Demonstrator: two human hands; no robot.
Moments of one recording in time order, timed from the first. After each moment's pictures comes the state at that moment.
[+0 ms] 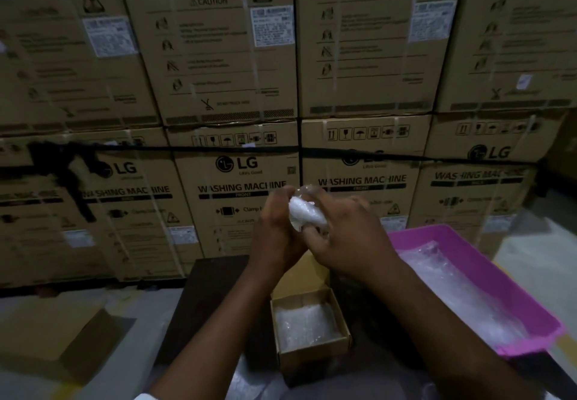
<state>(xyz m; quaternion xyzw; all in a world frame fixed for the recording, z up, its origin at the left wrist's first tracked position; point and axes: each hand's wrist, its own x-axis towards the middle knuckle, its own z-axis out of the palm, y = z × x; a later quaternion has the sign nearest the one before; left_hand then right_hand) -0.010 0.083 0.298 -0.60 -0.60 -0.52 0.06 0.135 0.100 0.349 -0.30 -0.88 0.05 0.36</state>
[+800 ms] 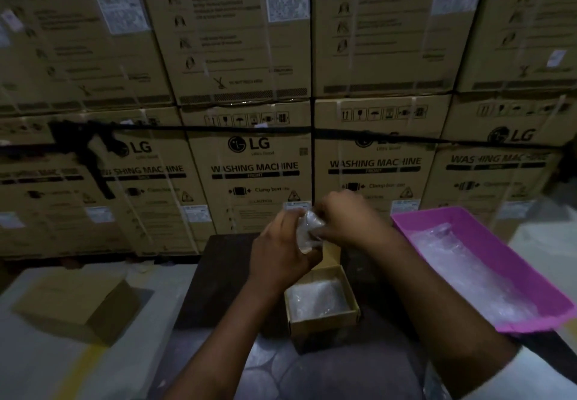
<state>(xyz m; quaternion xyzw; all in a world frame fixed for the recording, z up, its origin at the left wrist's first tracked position) -0.011 0.040 0.249 -0.59 -0.70 -0.37 0.11 0.111 0.112 0.330 -0.38 -0.91 0.09 0.11</state>
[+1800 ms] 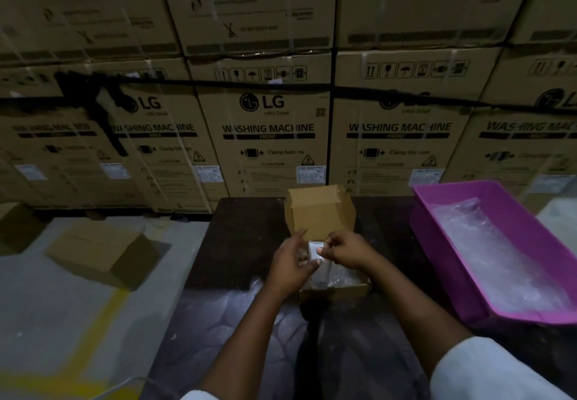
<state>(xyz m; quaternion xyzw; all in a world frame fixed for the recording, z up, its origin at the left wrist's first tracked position) -0.032 0.053 0.115 -0.45 -0.75 -0.41 -0.25 0.091 0.167 0.151 -0.41 -0.80 0.44 0.05</state>
